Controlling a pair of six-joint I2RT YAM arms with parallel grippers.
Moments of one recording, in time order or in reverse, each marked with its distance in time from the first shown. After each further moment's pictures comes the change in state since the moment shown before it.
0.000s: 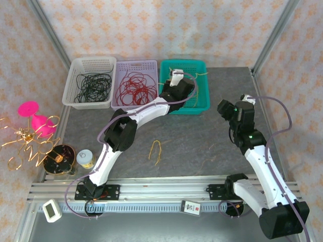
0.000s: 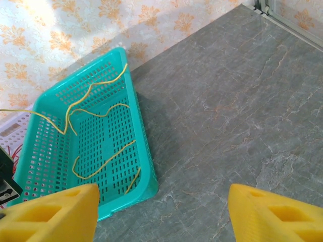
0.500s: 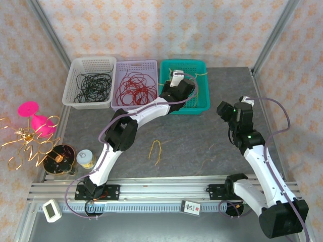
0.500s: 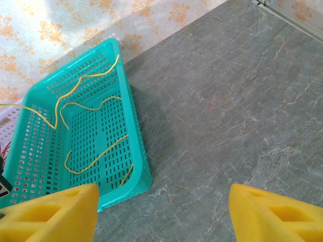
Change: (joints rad) left arm -0.003 0.026 0.024 -0.012 -0.010 0.032; right arm -0.002 0.009 -0.023 0.007 -0.001 0.001
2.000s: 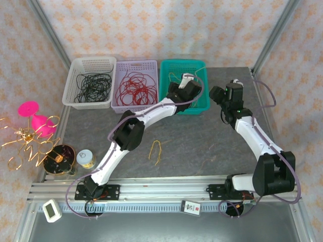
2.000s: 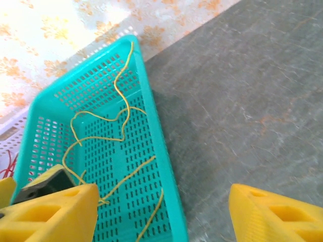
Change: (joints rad) left arm -0.027 0.093 0.175 -0.097 0.161 0.029; right arm -0.026 0.453 0.215 0.210 -0.122 0.018
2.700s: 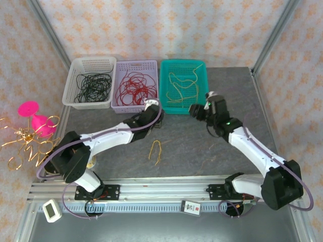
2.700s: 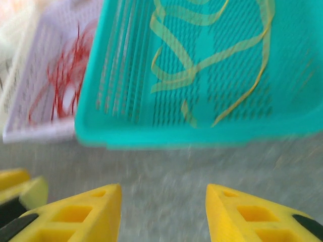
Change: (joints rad) left arm 0.012 -0.880 -1.211 0.175 0.338 -0.289; right arm 0.327 -0.135 -0.153 -0.113 -0.142 0.010
